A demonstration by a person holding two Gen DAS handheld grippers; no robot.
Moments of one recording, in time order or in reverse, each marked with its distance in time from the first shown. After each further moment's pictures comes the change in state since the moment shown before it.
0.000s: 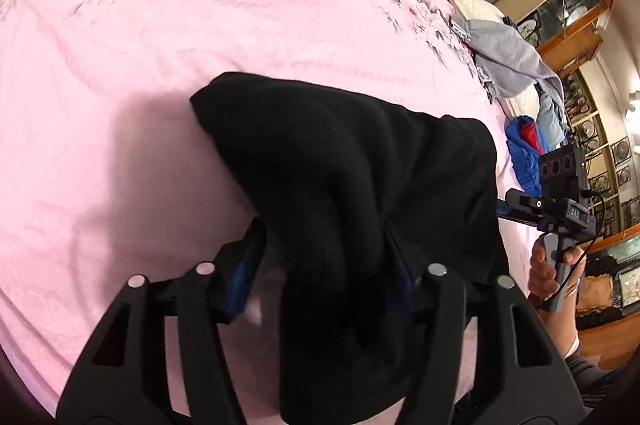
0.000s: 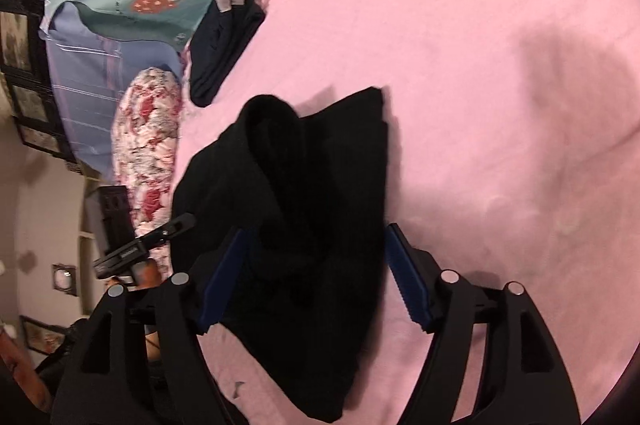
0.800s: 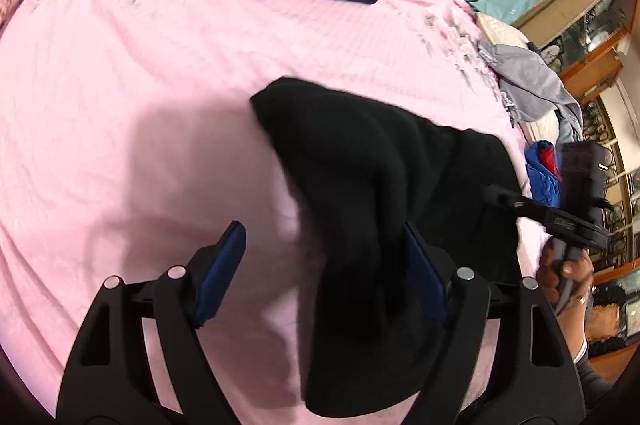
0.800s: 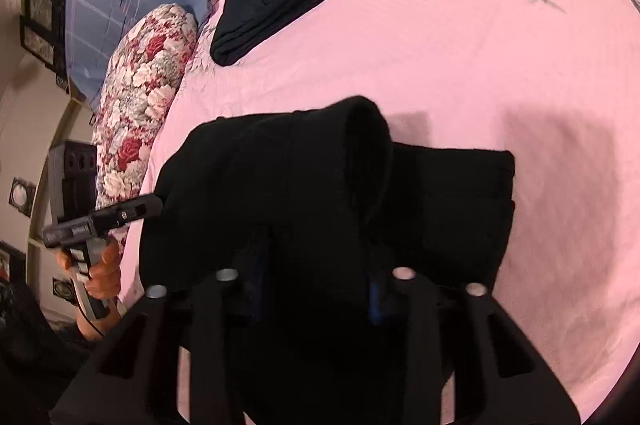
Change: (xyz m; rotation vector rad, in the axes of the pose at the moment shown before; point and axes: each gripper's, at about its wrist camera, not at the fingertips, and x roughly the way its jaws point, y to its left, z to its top) left arm -0.018 0.014 -0.010 -0.089 -0.060 0.082; right arm 0.052 0.064 0.022 -0.287 0.029 -0.129
